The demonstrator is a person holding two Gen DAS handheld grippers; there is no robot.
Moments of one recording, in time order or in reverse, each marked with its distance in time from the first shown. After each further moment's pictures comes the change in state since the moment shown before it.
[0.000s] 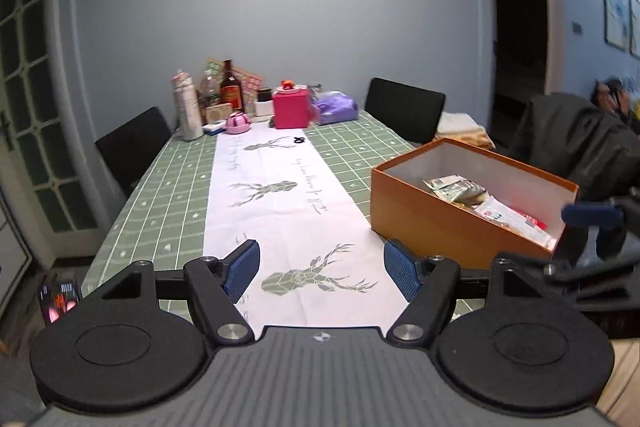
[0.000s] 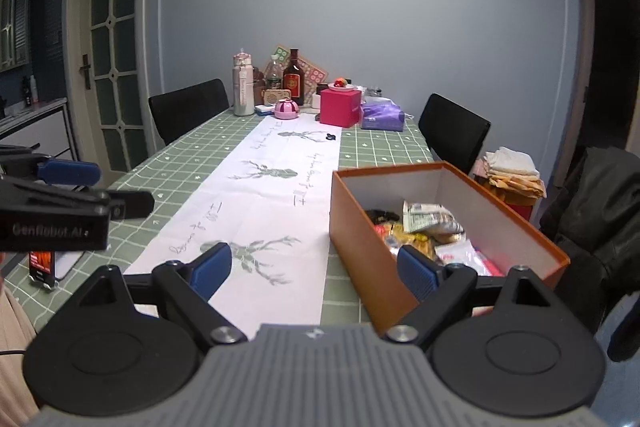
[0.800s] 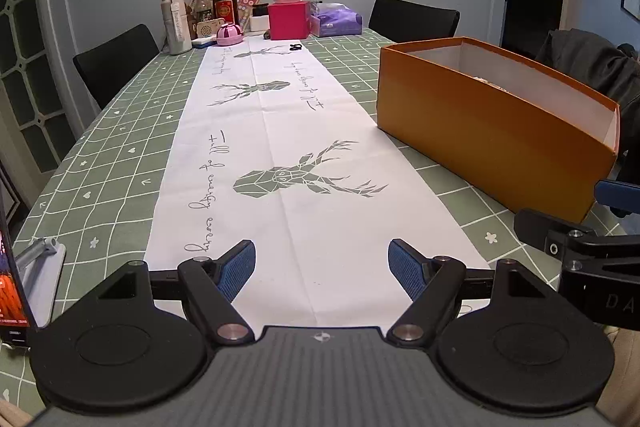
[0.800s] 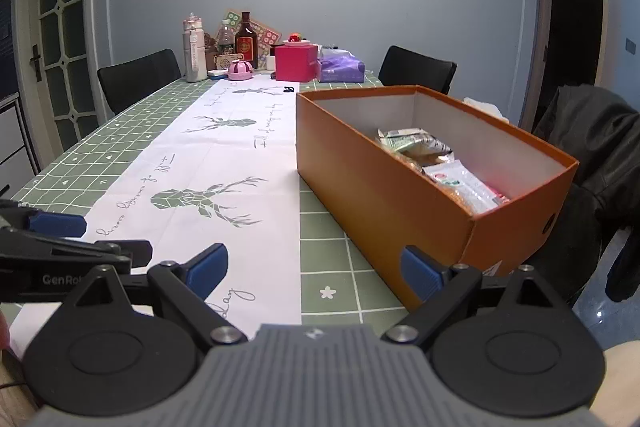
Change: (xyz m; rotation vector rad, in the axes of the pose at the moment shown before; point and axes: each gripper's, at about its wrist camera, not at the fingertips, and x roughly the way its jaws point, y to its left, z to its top) left arm 0.079 0.000 -0.076 -0.012 0.199 -0.012; right arm 0.067 0.003 -0.065 0.088 0.073 -0.107
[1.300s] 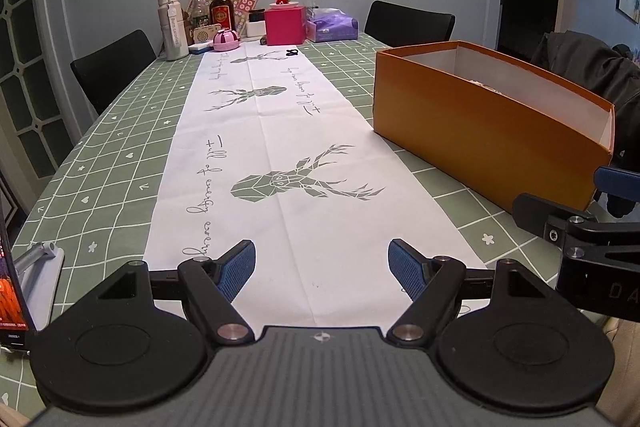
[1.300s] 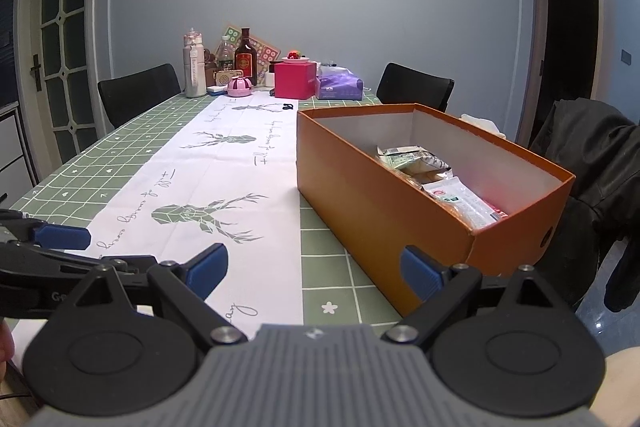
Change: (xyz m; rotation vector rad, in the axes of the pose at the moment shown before) left arm -0.004 -0.003 0.002 0.004 -0.013 -0.006; right arm -0.009 0.005 0.001 -0.008 -0.055 -0.009
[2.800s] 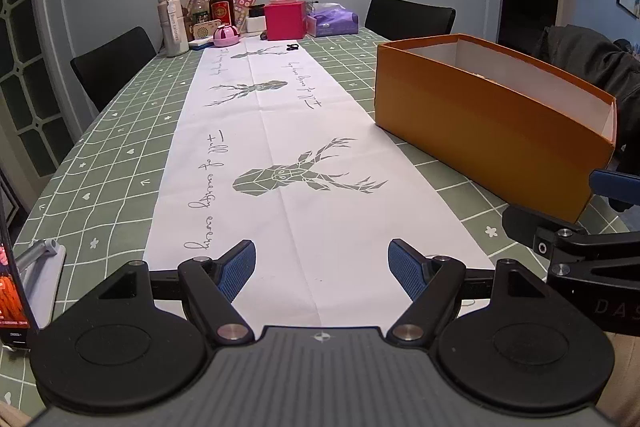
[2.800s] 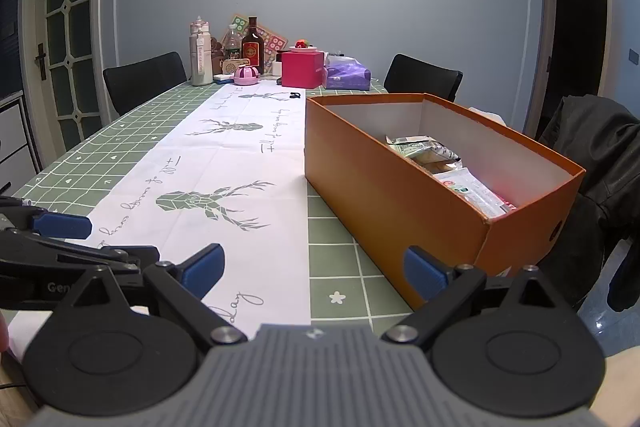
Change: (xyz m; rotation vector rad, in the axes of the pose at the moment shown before) left arm 0.004 0.001 -0.001 0.006 0.018 0.009; right arm 0.008 0.003 -0.003 -0.021 0.030 0.018
